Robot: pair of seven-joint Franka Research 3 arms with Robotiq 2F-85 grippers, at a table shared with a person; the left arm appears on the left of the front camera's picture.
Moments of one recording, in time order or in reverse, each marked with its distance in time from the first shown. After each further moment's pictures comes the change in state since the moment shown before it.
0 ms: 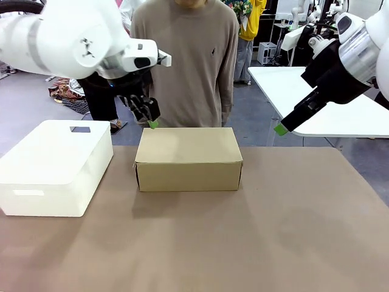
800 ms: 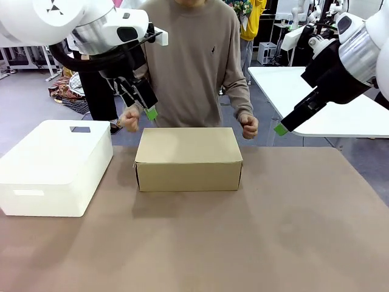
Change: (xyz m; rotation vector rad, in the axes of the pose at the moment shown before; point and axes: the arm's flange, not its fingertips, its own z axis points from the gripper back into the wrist) left arm -0.010 -0.028 0.064 -0.071 0.007 -0.051; right arm 0.000 0.000 0.000 0.000 0.000 0.000
